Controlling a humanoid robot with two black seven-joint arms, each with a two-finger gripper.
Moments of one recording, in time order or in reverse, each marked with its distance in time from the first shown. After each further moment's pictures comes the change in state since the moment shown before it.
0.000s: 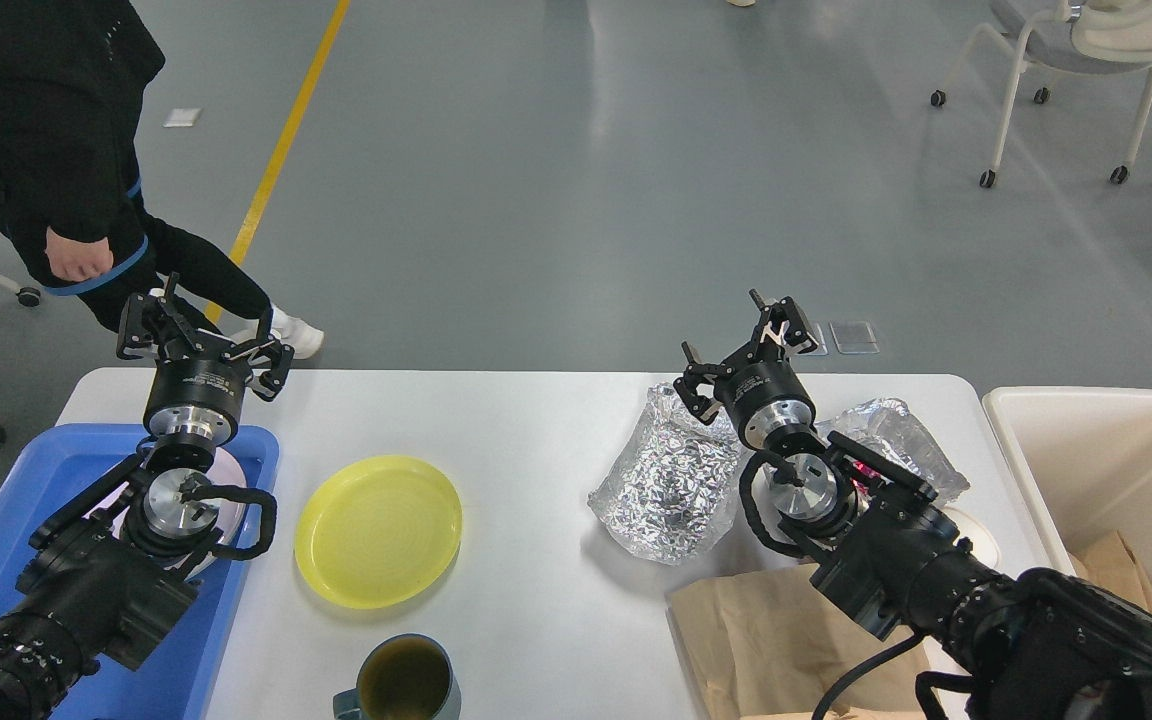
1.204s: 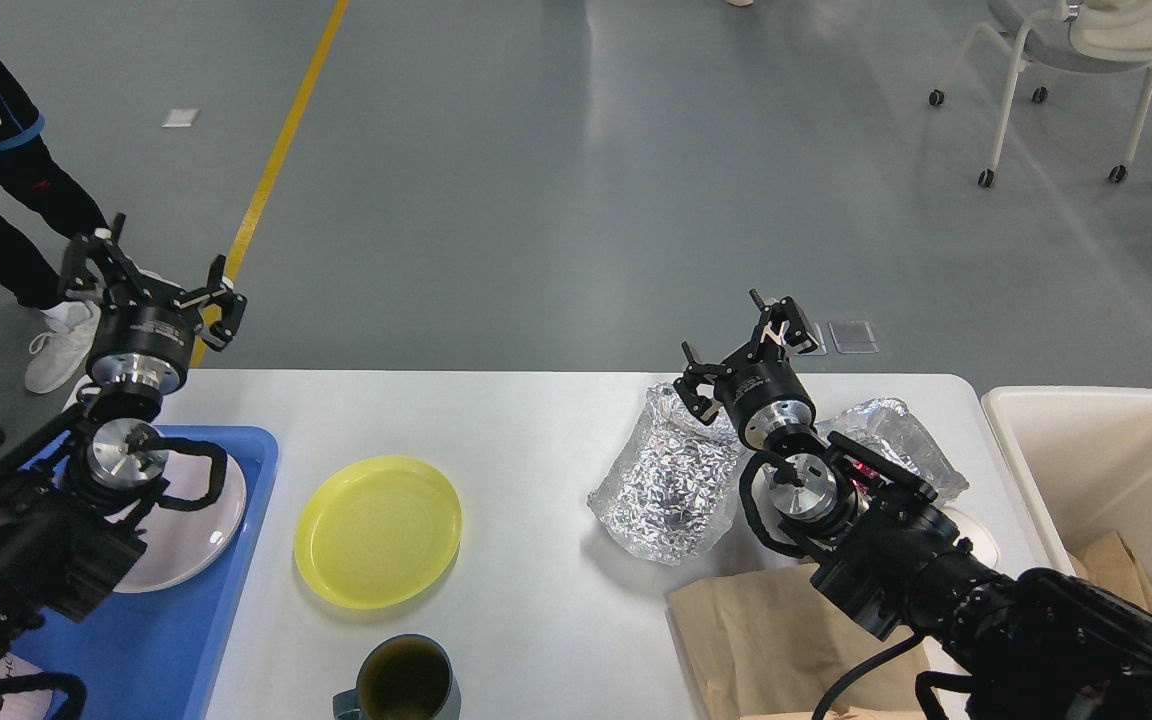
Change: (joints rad) left arm -0.122 0.124 0.060 -0.001 0.009 0.021 0.016; right arm 0.000 0.000 0.000 0.000 0.000 0.000 0.000
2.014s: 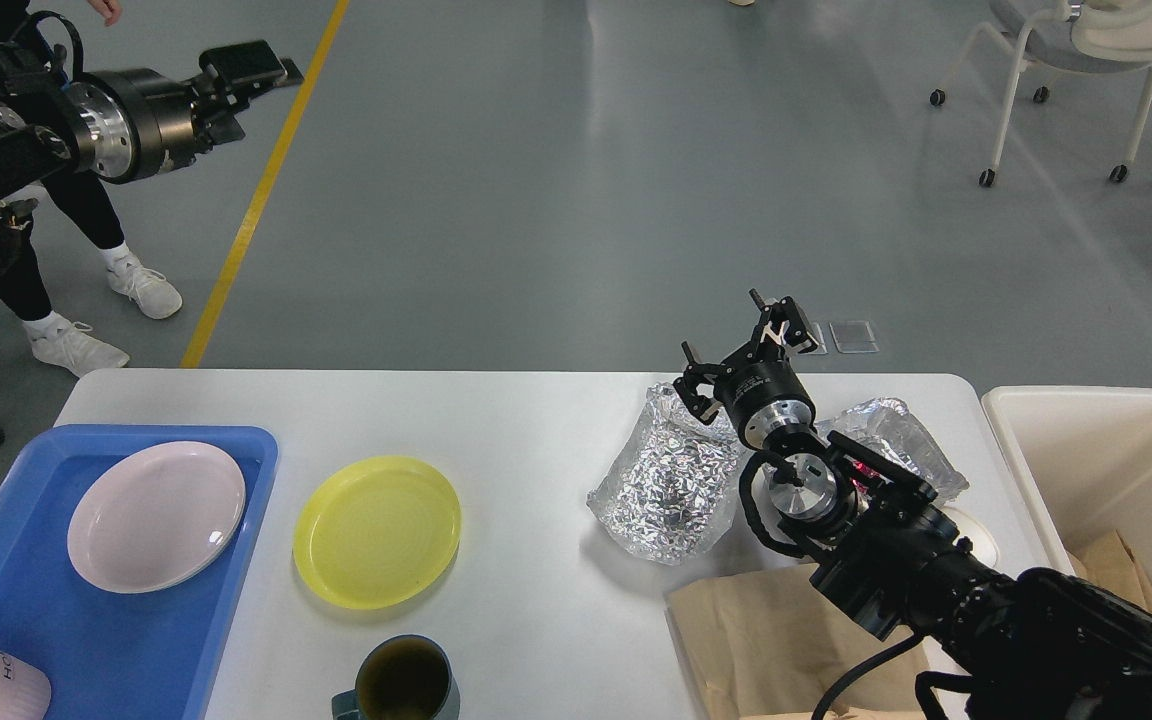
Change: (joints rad) left arm -0.962 0.117 2.050 -0.150 0.007 -0.004 0.000; right arm 0.000 0.000 0.000 0.000 0.000 0.000 0.000
